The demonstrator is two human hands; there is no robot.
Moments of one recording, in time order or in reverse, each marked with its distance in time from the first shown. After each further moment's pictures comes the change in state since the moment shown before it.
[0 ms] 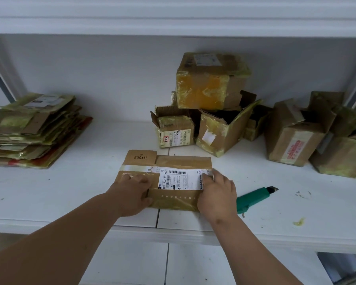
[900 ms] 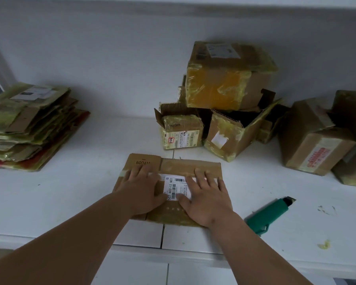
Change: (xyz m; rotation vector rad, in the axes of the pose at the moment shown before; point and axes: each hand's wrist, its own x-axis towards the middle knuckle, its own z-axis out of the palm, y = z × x) left_hand 0.042 0.006 -0.008 -0.055 0.108 -0.013; right_hand 0.056 -0.020 0.031 -0.194 -0.290 -0.199
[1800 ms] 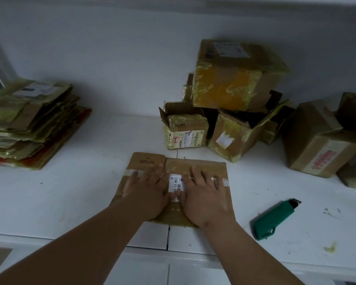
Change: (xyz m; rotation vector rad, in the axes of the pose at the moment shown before) left_hand 0.003 0.004 0.012 0.099 -0.067 0.016; right_hand 0.004 -0.026 0.002 -0.067 0.134 -0.002
